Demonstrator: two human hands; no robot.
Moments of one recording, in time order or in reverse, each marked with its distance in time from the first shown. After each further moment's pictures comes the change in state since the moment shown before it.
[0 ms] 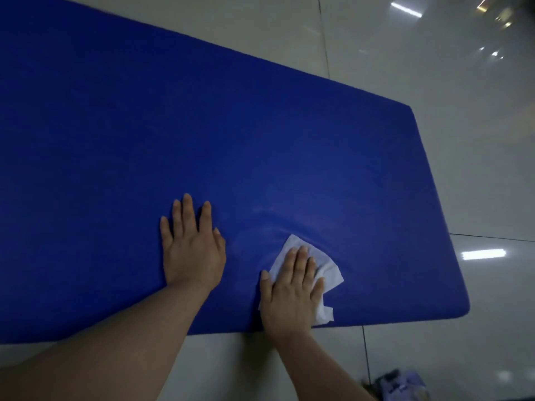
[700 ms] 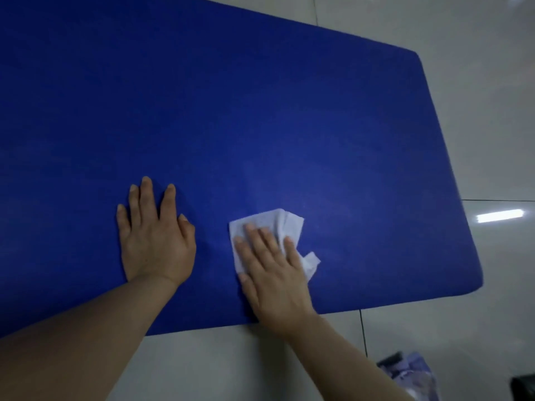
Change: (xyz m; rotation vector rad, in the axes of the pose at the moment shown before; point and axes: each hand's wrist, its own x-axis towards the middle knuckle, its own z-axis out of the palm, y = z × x) left_hand 0.003 0.002 0.012 0.017 0.091 -0.006; right_hand 0.023 0.037 -0.004 -0.131 0.098 -0.624
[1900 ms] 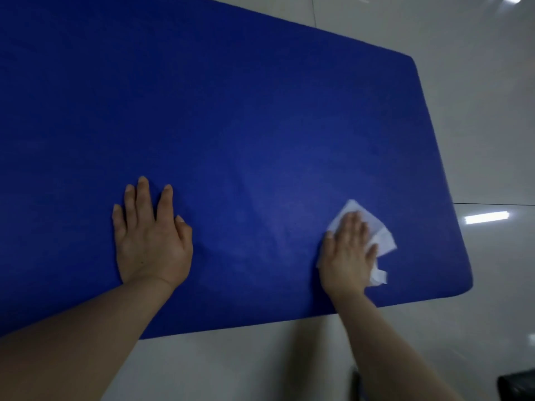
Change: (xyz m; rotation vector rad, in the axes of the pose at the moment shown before) left_hand 0.001 0.000 0.000 -0.025 0.003 0.009; right_hand 0.002 0.091 -0.009 0.057 0.055 0.782
